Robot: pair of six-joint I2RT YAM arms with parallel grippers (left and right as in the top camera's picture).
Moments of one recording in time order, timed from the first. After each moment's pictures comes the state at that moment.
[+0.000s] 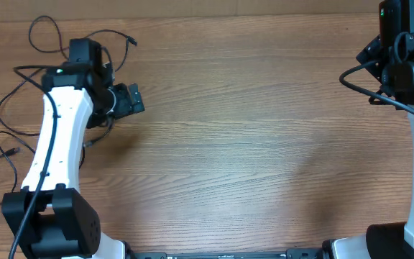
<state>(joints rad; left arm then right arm) 0.05 1.70 1.49 -1.12 0.11 -0.27 0.09 1.61 2.18 -1.64 0.54 0.87</state>
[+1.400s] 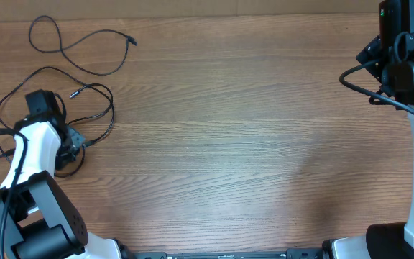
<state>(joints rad) 0.41 1.70 1.07 -0.77 -0.24 -0.52 0.09 1.61 2.18 -1.64 0.54 0.87</state>
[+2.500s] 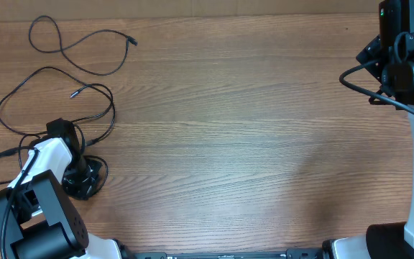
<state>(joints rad) 0.41 1.69 0.87 -0.89 -0.15 -0.88 0.09 1.61 2.18 -1.64 0.54 0.87</state>
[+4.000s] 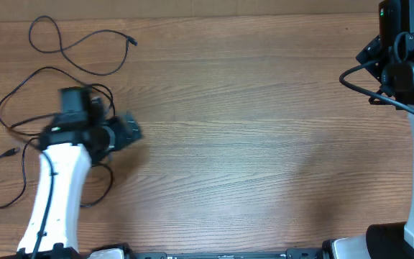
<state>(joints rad) 0.09 1.38 1.02 -0.86 0.22 -0.38 0.09 1.61 2.18 -1.64 0.54 0.87</state>
